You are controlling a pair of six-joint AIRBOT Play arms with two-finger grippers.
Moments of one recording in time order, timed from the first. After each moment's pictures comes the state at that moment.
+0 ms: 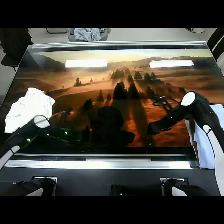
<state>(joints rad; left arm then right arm) -0.23 -1.17 0.70 0.87 -1.10 -1.38 -0.01 -1.30 1.03 -1.16 1.47 1.04</state>
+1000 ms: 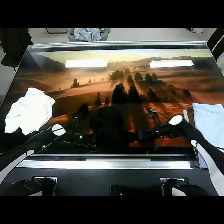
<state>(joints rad) -0.44 -1.25 0.64 0.67 -0.81 -1.44 0.06 -1.31 0.68 -0.77 1.06 0.98</state>
